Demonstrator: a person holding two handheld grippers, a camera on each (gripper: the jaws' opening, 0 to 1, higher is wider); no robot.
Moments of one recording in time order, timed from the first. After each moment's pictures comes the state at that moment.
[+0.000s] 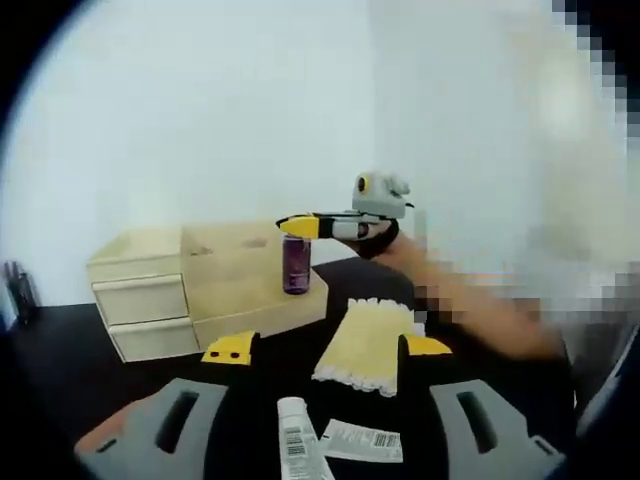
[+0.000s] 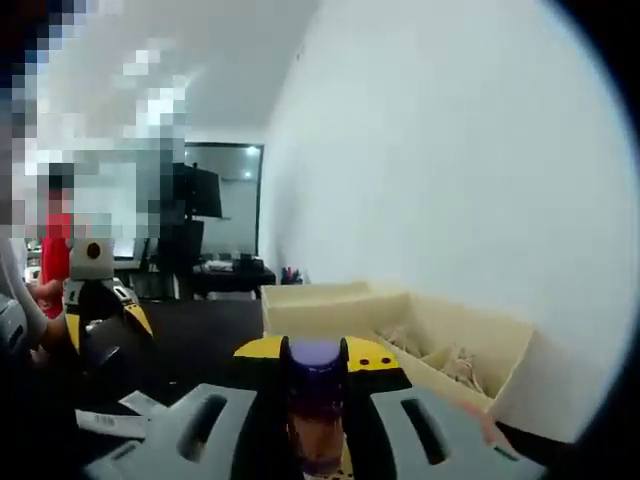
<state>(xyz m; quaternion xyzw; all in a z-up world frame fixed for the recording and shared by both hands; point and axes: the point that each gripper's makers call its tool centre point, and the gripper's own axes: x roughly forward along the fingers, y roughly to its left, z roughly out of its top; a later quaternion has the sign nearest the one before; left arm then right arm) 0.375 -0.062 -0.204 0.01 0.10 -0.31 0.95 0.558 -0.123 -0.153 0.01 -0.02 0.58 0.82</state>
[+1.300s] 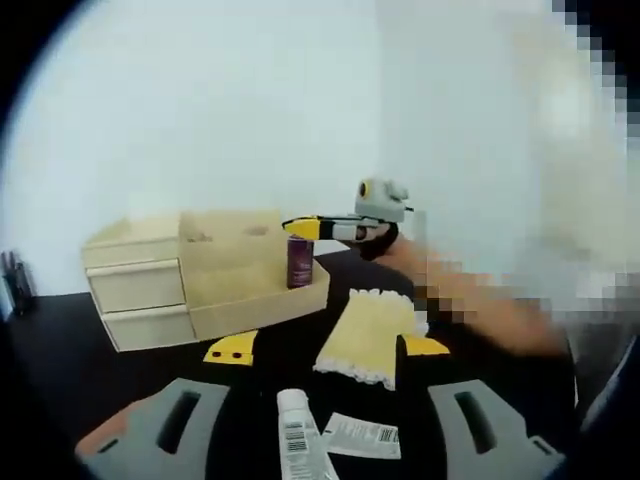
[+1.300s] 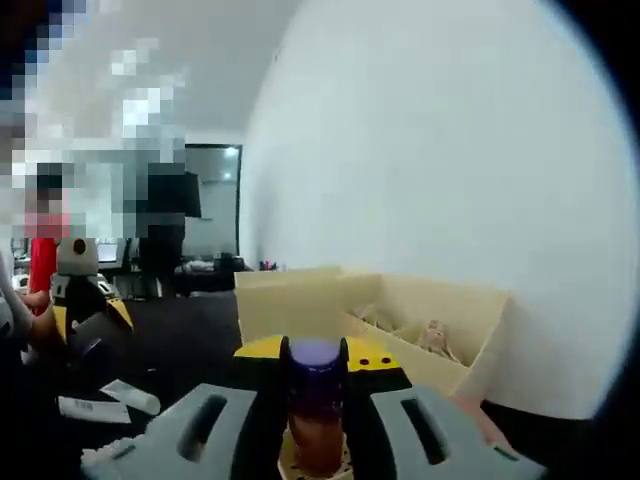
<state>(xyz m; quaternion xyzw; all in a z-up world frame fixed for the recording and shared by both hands) 0.383 -0.060 -0.221 0.00 0.13 -0.31 0.94 0.580 -0.135 -0.187 0.02 -0.01 0.55 0.84</state>
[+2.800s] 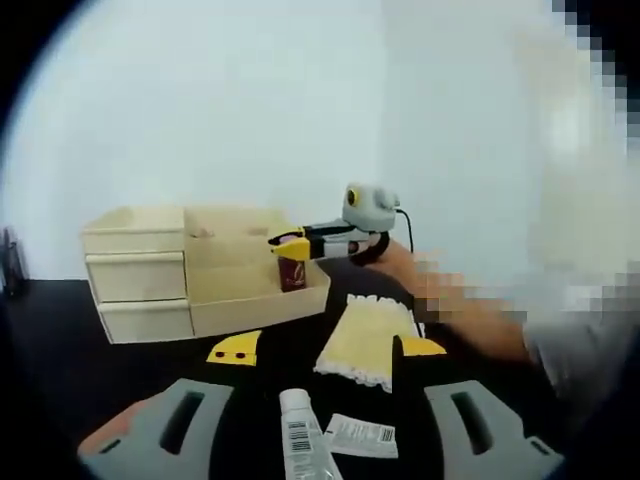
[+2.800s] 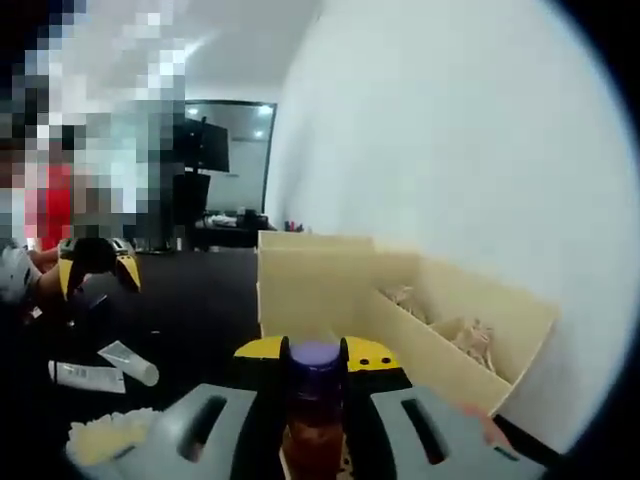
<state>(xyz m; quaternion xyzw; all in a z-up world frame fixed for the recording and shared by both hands) 0.386 -0.052 -0.220 -0.04 0.12 -0.33 0.94 0.570 -0.102 -0.210 -0.07 0.02 0.59 0.80</state>
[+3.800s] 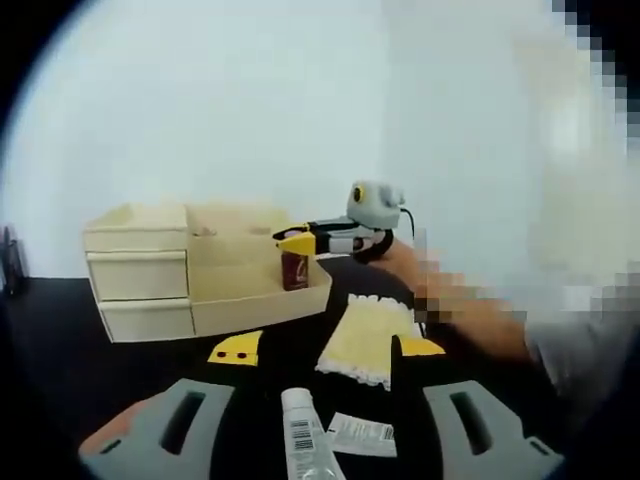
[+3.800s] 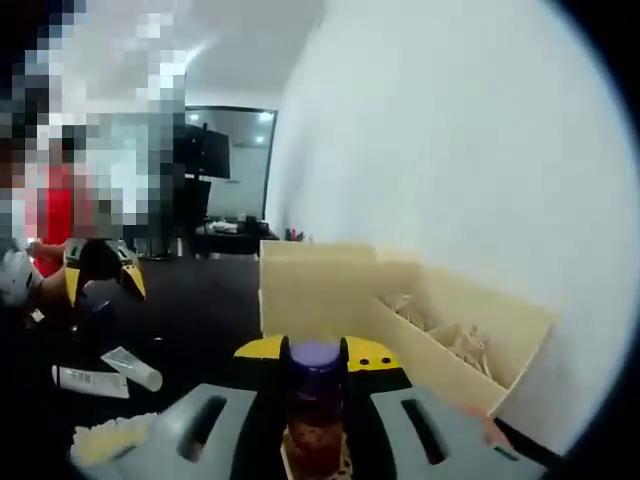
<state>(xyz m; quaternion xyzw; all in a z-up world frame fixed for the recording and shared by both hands) 0.388 -0.047 -0.220 -0.04 0.12 -0.33 0.94 0.566 -0.099 -0.206 -0.07 0.01 0.59 0.80</state>
